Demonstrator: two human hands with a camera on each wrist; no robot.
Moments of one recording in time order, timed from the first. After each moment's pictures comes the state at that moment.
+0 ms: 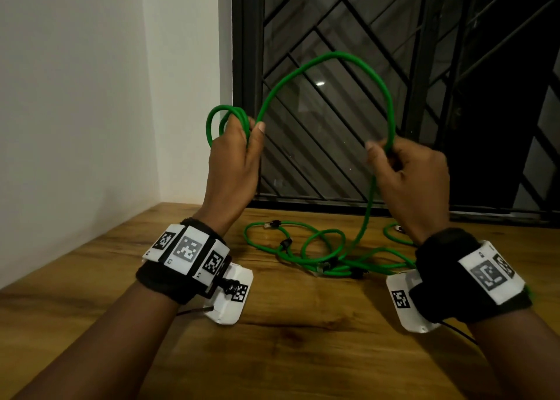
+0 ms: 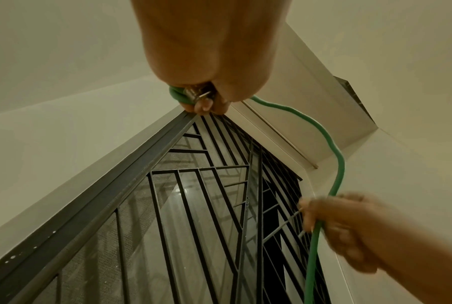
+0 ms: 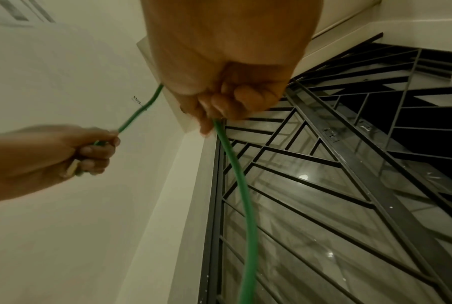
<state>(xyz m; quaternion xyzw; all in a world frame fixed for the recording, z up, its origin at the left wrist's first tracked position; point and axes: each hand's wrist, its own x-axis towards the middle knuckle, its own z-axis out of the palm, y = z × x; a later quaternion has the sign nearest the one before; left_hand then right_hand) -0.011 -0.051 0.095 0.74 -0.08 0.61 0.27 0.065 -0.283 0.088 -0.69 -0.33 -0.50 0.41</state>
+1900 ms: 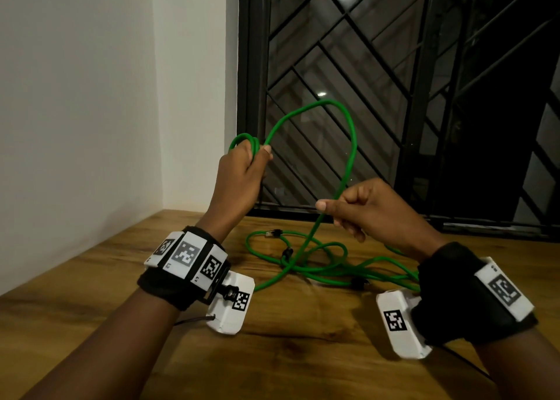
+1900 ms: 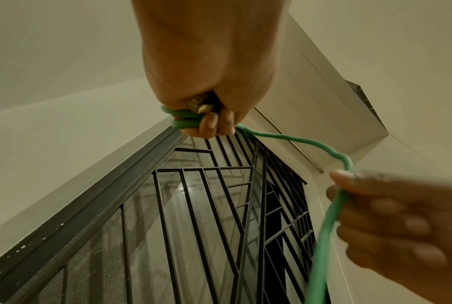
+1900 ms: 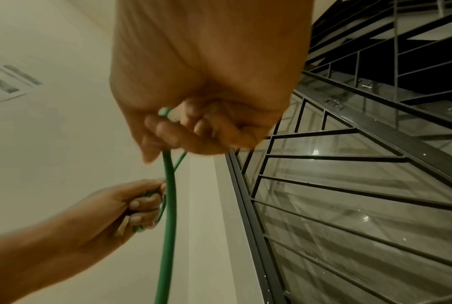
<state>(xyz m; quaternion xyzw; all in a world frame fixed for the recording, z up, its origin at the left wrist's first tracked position) -0.013 -0.048 0.094 0.76 -0.06 0.53 0.38 0.043 -0.270 0.089 -0.75 -0.45 -0.05 0.48</state>
